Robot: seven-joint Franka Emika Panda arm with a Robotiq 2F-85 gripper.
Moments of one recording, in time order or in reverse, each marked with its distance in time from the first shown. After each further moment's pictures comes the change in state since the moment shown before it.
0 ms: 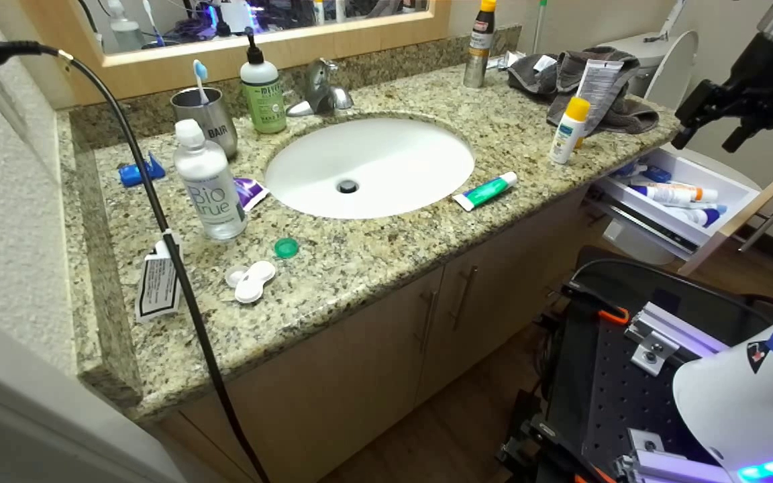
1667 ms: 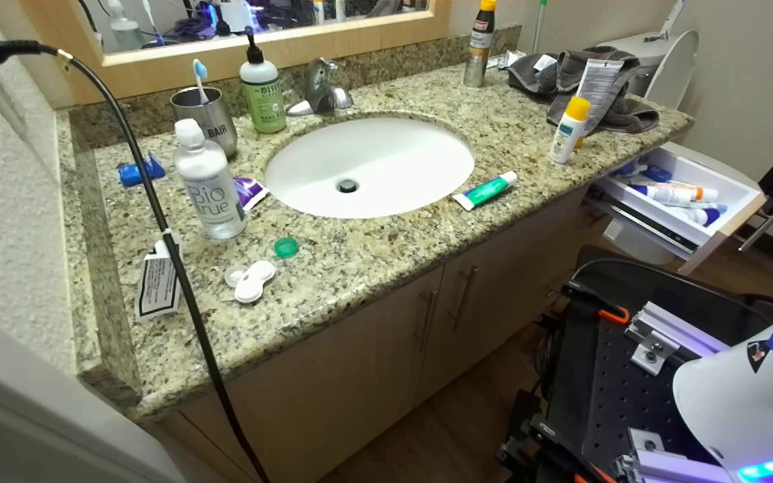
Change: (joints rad) arm -0.161 0.398 -0.194 -0.011 -0.022 0.393 0.015
